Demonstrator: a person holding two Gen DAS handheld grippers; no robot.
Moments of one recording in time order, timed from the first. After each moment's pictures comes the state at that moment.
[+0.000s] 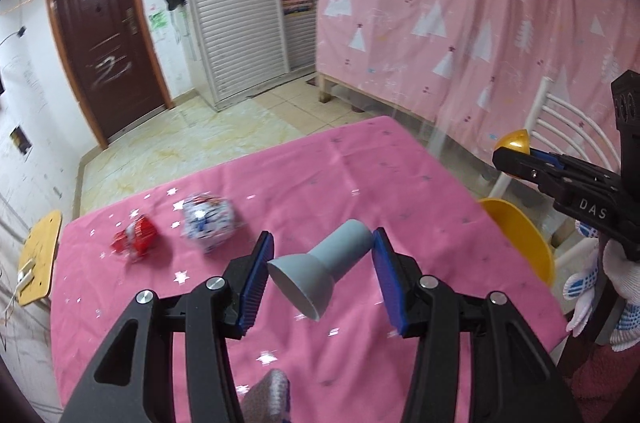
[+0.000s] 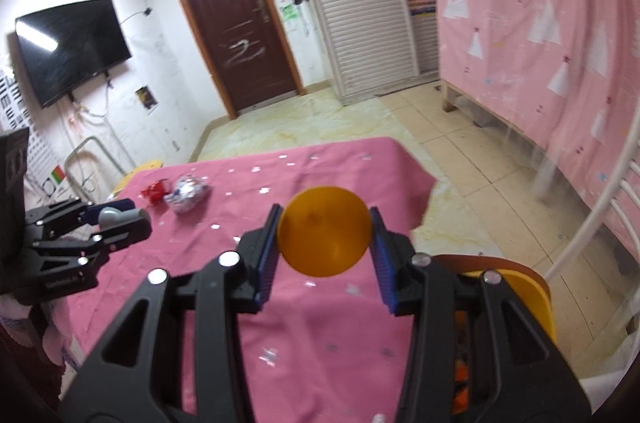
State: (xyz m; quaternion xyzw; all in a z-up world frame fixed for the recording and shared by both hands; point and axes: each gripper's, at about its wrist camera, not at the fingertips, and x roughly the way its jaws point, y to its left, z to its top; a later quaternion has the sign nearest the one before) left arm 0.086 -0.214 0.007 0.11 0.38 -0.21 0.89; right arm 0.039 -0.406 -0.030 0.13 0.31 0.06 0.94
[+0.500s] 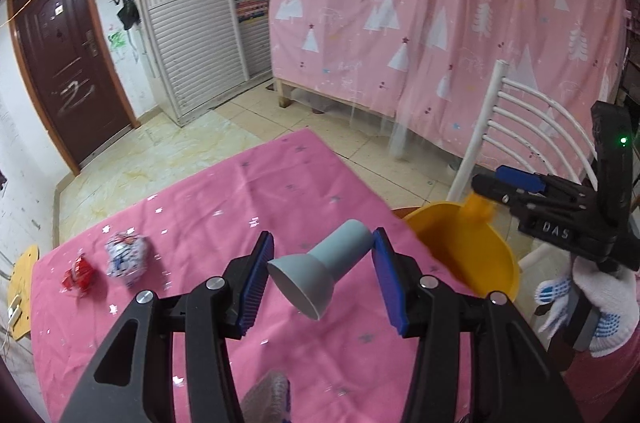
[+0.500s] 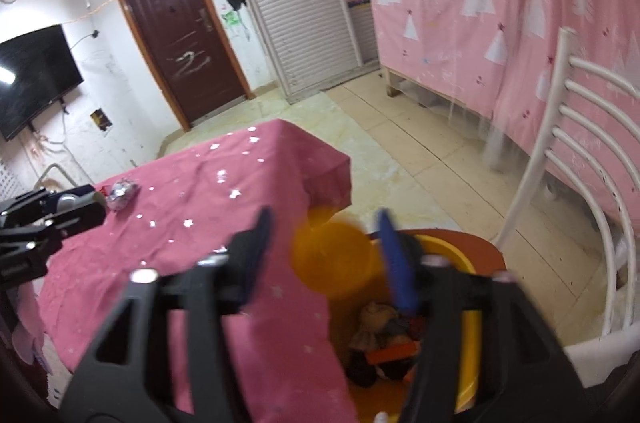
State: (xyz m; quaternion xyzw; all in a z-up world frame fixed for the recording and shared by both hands) left arm 0.068 -0.307 0.009 0.14 0.37 -0.27 0.88; right arm 0.005 -0.486 -0.067 0.17 0.32 -0.03 0.93
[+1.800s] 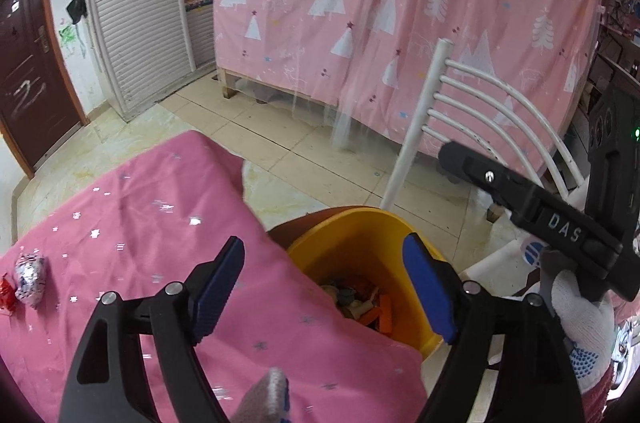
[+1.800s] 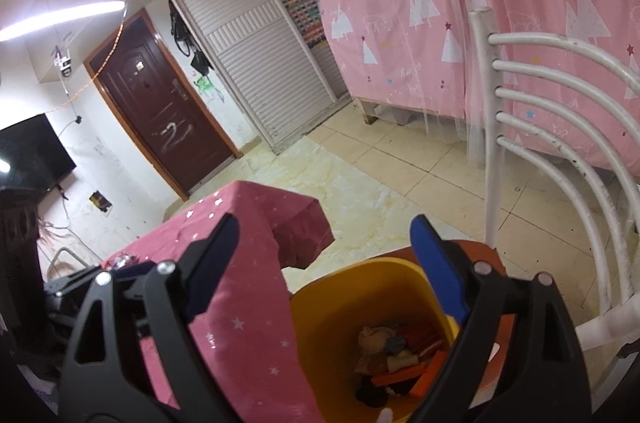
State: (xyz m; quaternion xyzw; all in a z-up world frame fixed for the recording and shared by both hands) left arm 0.059 -0.400 -0.022 0.12 0.40 -0.34 0.84; right arm -0.021 -0.544 -0.066 0.26 0.25 -0.06 0.93
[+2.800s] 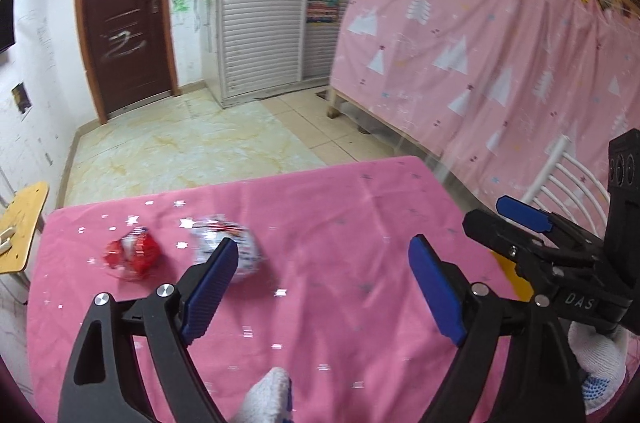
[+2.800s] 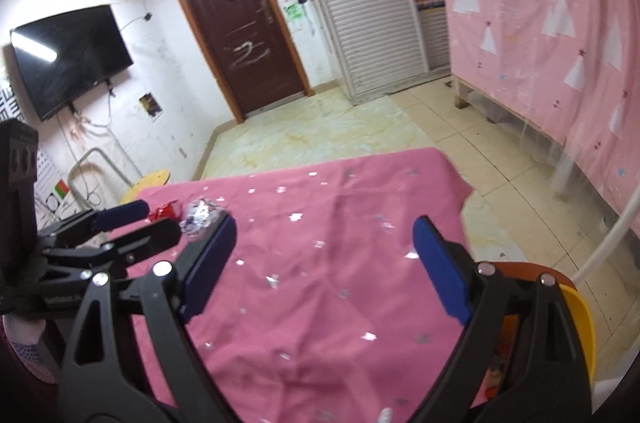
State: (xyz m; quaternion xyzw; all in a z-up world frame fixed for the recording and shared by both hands) left arm 0.147 -0.176 0.007 0.02 0.37 -0.19 0.91; right arm 0.105 -0.340 -0.027 0.13 0.31 0.09 0.94
